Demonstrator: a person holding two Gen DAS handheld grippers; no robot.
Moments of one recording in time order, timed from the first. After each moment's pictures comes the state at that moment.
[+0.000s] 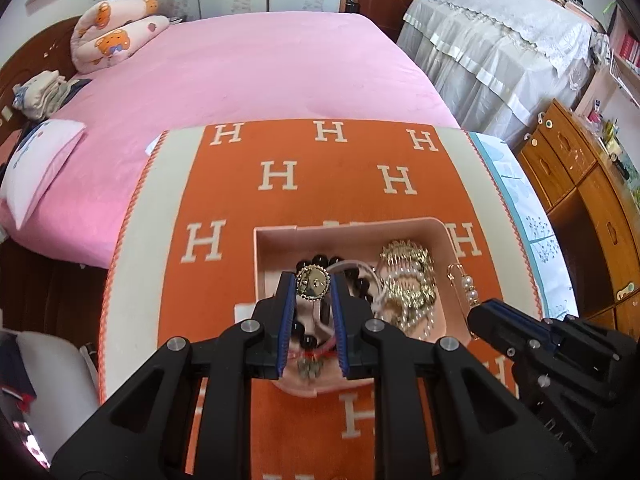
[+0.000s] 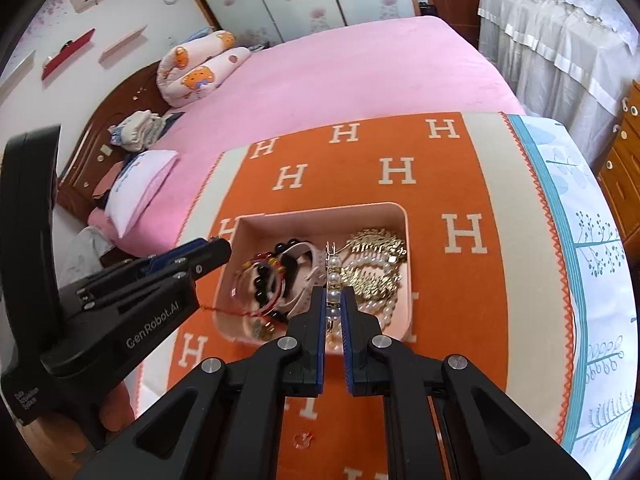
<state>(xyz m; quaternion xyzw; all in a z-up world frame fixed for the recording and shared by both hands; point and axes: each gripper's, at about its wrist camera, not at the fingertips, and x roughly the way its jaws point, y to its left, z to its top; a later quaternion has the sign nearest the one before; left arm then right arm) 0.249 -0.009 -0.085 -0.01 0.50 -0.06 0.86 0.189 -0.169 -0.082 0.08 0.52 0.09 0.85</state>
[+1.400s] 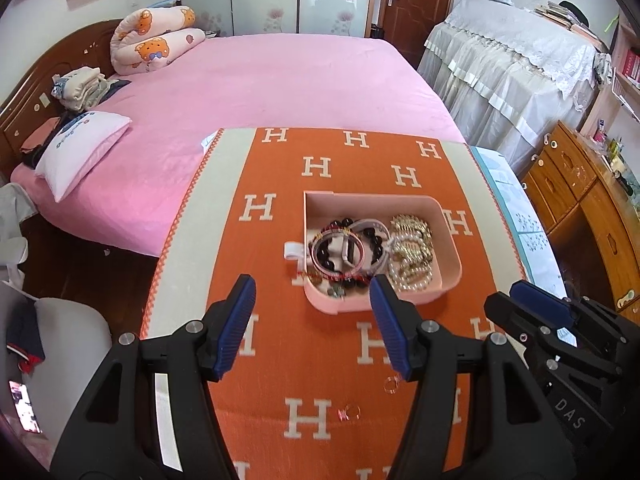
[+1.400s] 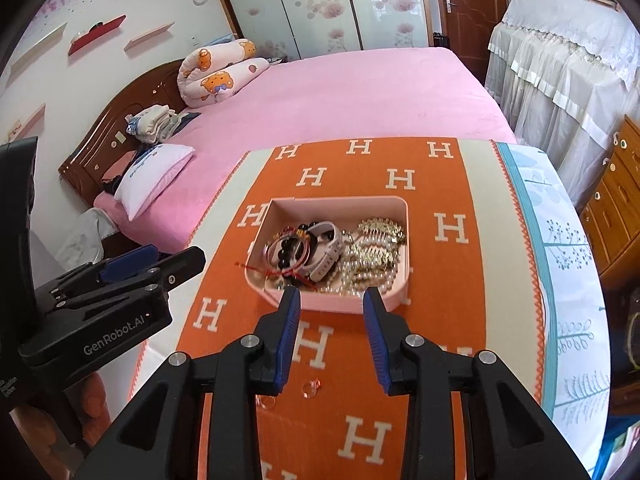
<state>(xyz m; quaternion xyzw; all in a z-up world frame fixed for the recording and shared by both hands) 0.122 0.021 -0.029 -0.03 0.46 -0.01 0.89 0.097 -0.163 -0.034 0.04 0.48 0.11 0.87</state>
